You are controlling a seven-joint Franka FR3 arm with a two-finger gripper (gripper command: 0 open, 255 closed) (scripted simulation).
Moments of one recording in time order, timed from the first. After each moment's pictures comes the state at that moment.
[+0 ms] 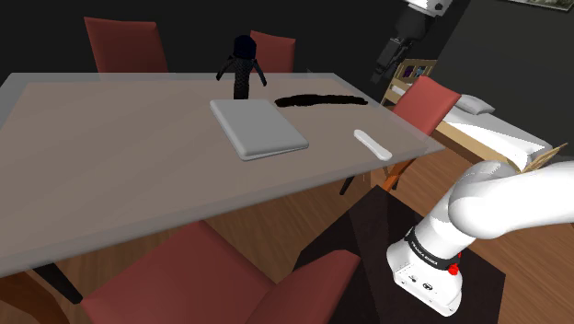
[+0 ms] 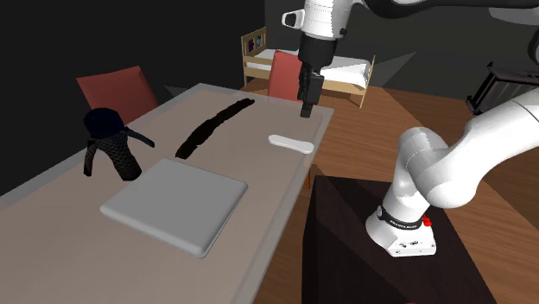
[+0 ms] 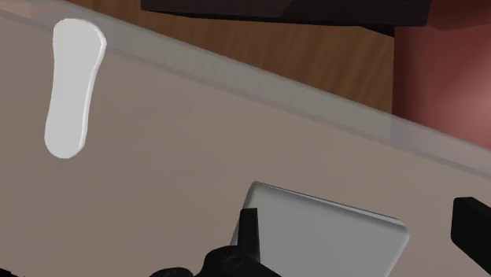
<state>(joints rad) -0.01 -0.74 -0.06 -2.29 0.01 1.67 -0.17</state>
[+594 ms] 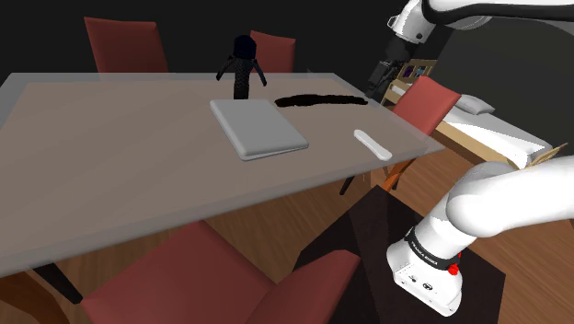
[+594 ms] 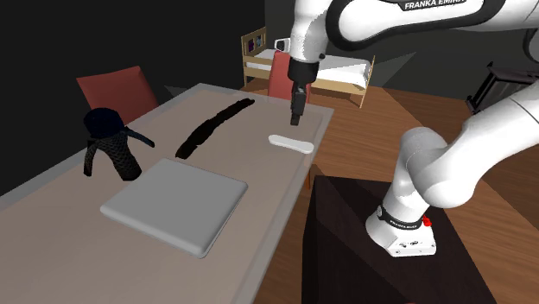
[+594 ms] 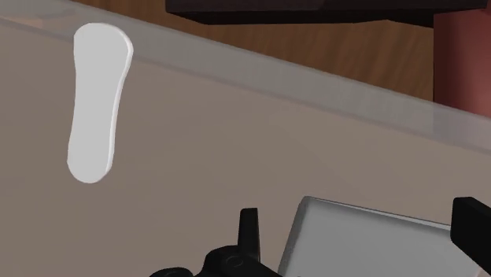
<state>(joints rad) -0.06 -0.66 -0.15 -2.38 -0.04 1.82 -0.23</state>
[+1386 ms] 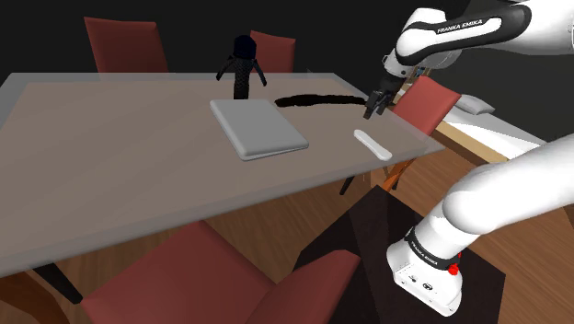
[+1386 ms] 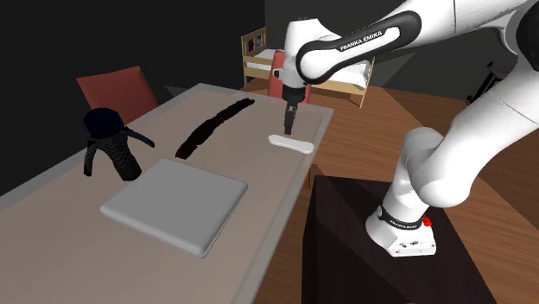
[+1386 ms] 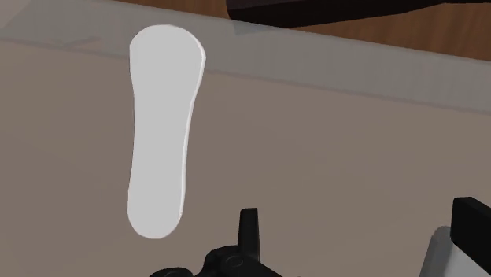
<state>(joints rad) -0.15 -0.41 -0.32 -2.45 -0.10 2.09 -0.34</state>
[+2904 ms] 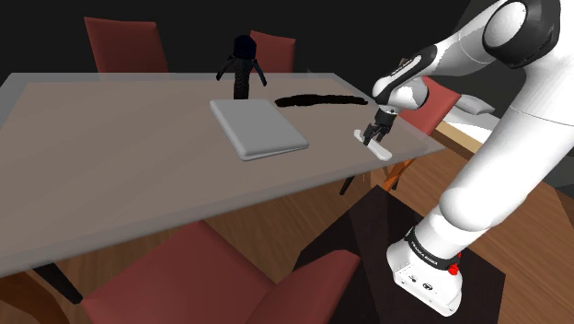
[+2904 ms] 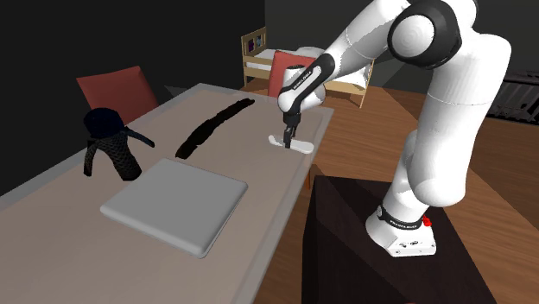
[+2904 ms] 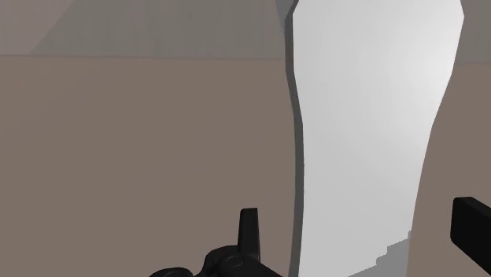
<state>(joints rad) -0.23 0.13 -0.49 -2.37 0.12 2.47 -0.62</state>
